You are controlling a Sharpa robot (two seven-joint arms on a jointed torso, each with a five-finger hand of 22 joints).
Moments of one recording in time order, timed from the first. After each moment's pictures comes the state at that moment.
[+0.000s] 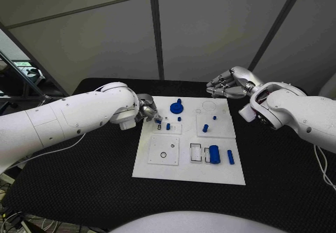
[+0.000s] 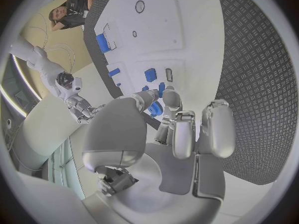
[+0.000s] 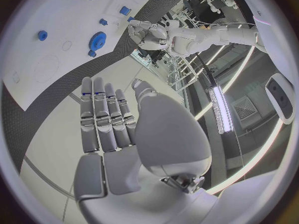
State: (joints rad) left arm 1.24 -0.69 0.00 1.33 -1.00 0.11 -0.53; left_hand 1.17 -0.12 0.63 0.13 0.23 0.86 0.06 0.64 0.61 1.22 -0.01 1.01 0.76 1.47 -0.07 1.54 1.31 0.05 1.47 0.04 1.35 1.31; right arm 1.22 -0.77 0.06 1.37 -0.89 -0.26 0.12; right_hand 1.43 -0.08 0.12 0.24 0.37 0.99 0.21 0.07 0.08 1.17 0.15 0.07 0.07 1.23 0.10 0.07 0.14 0.18 0.98 0.20 0.34 0.25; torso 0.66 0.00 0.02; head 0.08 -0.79
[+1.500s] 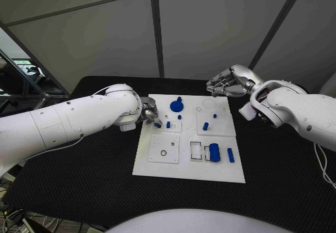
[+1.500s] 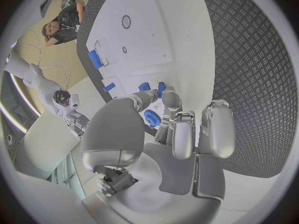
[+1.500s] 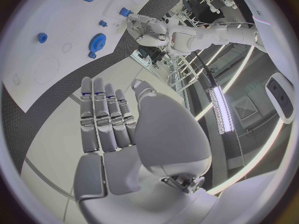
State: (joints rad) left arm 1.22 -0.68 -0.01 1.35 -1.11 0.17 -0.54; left_hand 1.14 -0.14 0.66 0.11 0.25 0.86 0.06 0.65 0.69 1.23 -0.02 1.02 0.77 1.47 -0.08 1.54 1.31 0.05 1.47 0.04 1.35 1.31; right arm 1.22 -0.77 0.06 1.37 -0.89 -0.25 0.12; right_hand 1.43 -0.08 0.12 0.24 0.43 0.98 0.21 0.07 0.08 1.16 0.15 0.07 0.07 1.22 0.10 0.07 0.14 0.18 0.98 0.20 0.33 0.25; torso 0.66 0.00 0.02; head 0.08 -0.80
